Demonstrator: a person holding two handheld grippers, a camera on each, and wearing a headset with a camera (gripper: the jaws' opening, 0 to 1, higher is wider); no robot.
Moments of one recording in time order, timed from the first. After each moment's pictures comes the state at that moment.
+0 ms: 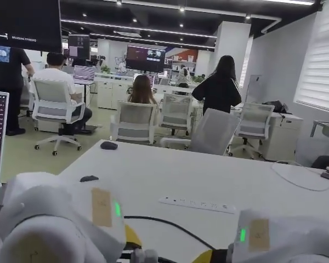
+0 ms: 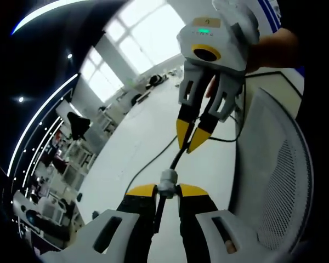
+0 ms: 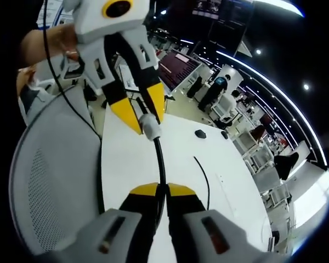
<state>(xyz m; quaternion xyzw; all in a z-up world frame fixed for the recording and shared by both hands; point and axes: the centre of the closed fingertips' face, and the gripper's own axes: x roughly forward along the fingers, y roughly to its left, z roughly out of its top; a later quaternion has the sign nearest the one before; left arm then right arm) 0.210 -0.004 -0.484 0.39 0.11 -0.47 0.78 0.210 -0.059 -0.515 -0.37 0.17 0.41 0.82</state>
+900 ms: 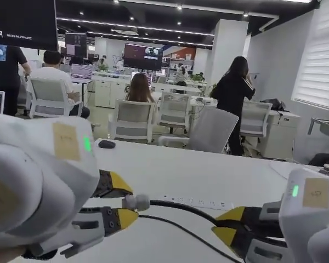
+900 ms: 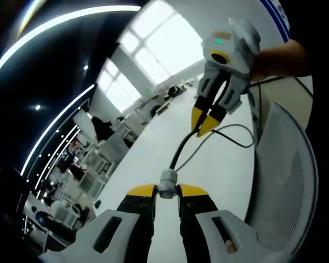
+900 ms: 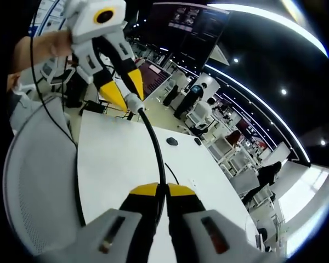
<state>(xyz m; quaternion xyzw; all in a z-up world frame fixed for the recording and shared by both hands) 0.228 0.009 -0.428 0.38 0.05 -0.43 0.82 0.231 -0.091 -0.465 -0.37 0.11 0.34 0.86</state>
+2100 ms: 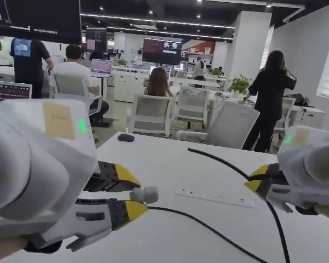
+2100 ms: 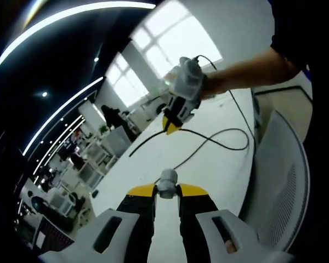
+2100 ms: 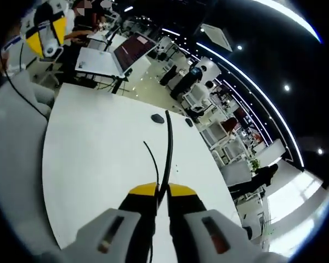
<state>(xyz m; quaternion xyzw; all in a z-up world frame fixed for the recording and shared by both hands) 0.219 0.029 -0.430 0.35 0.07 -0.41 0.84 0.361 -0.129 -0.488 -0.44 0.18 0.31 0.83</state>
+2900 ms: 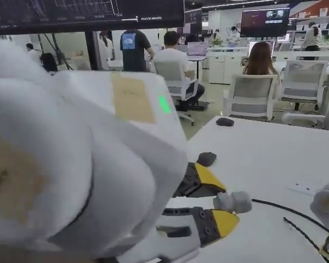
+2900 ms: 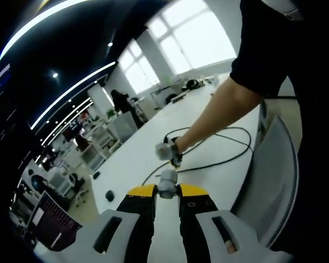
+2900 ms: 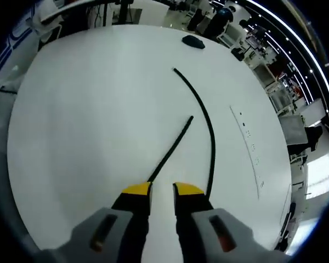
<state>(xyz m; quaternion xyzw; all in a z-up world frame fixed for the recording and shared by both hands) 0.197 0.061 -0.425 0.31 0.11 -0.37 0.87 0.479 -0.121 -0.735 -0.38 0.42 0.33 0.75</state>
